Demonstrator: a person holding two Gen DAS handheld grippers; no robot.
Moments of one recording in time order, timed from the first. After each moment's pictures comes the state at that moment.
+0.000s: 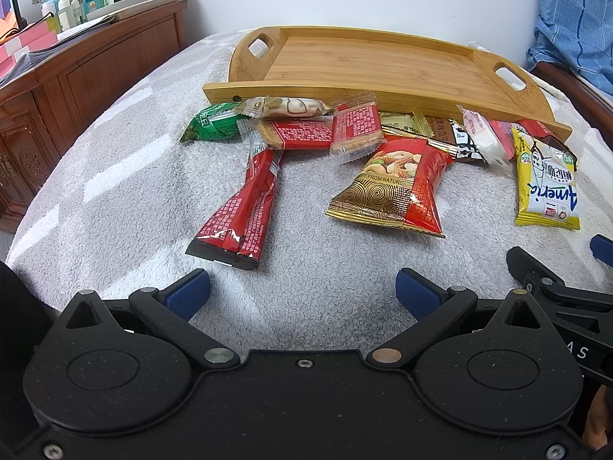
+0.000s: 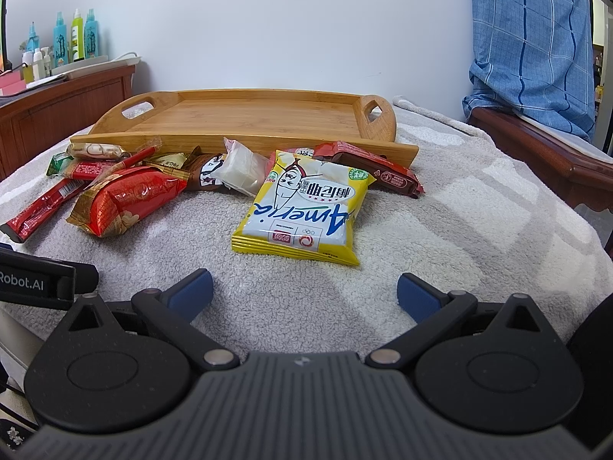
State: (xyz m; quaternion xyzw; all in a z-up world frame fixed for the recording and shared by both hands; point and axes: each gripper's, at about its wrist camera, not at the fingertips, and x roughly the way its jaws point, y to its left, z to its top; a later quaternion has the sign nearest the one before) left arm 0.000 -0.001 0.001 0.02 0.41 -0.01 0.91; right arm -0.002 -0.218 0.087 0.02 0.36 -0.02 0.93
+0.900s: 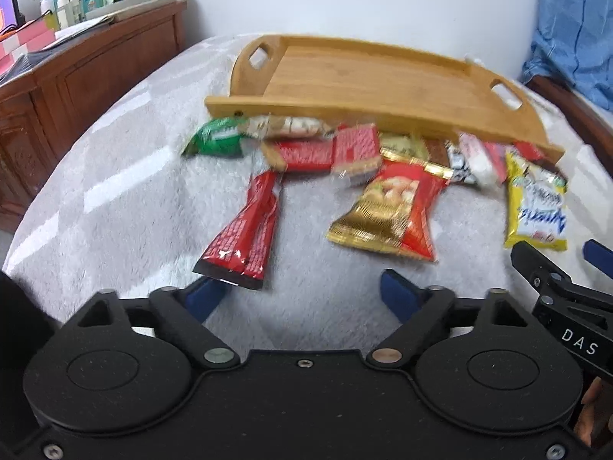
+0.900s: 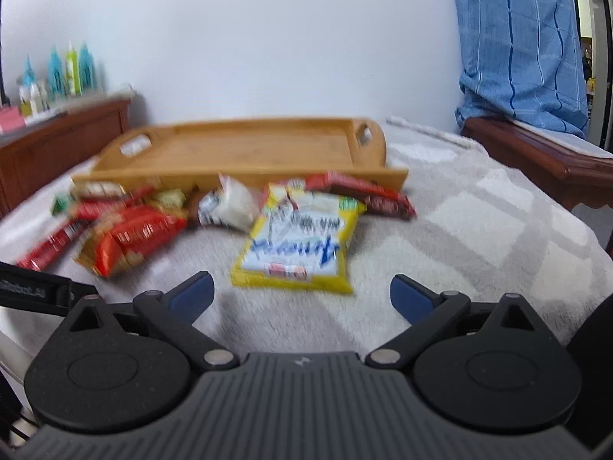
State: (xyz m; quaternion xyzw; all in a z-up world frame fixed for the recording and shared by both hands) left arm 0.007 0.008 0.017 -0.01 0.41 -0.02 0.91; right arm -0.006 -0.227 0.103 0.05 0.31 -0.02 0.95
